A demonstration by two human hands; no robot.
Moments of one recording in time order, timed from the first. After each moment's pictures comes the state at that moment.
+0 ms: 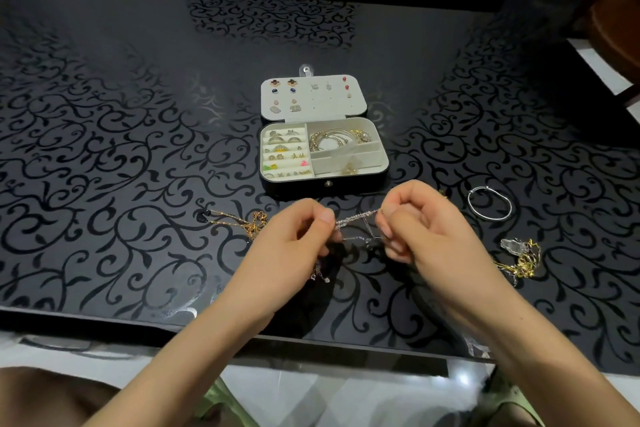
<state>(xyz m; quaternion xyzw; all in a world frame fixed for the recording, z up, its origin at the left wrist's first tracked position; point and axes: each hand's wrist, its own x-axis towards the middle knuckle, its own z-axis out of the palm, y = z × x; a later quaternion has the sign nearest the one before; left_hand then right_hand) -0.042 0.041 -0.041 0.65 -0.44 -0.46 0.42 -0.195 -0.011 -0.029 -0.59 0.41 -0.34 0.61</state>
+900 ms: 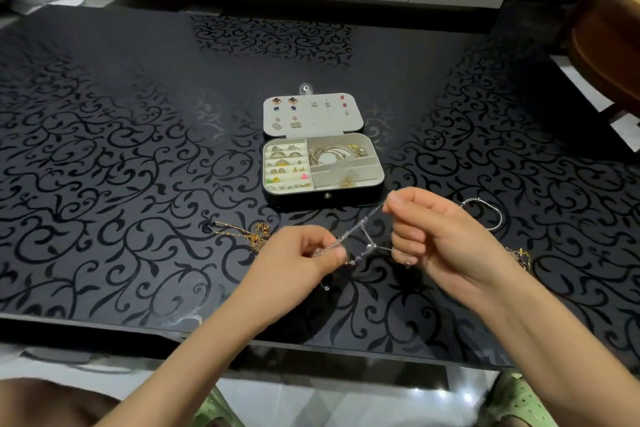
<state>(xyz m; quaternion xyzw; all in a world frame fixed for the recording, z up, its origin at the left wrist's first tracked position) -0.039 0.039 -0.043 0.65 -0.52 -0.44 0.35 -0.207 -0.031 -0.018 -0.43 0.39 -0.32 0.75</state>
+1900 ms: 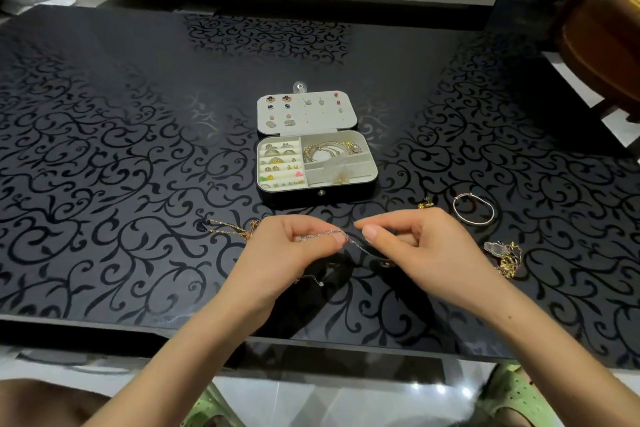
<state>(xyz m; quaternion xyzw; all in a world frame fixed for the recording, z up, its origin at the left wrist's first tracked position) -0.039 0.039 -0.031 0.60 -0.41 -0.51 0.47 -0.213 -0.020 -0.024 -0.76 0.47 -0.18 0.41</state>
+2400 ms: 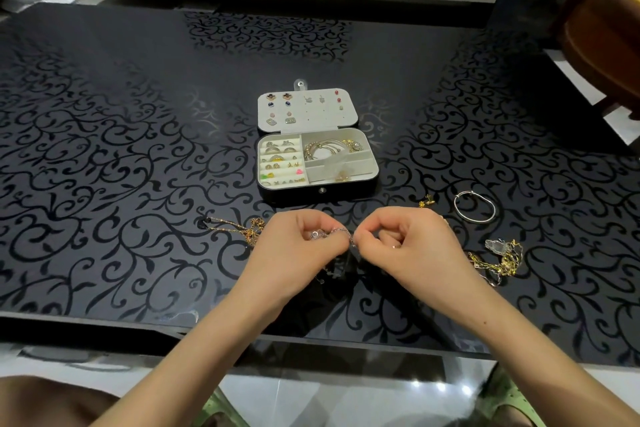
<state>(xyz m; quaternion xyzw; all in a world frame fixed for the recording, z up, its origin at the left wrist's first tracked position) -0.054 0.035 -0.029 0.65 -0.43 -0.45 0.43 -0.202 -0.010 -0.028 -0.76 0.47 -0.24 0.38</state>
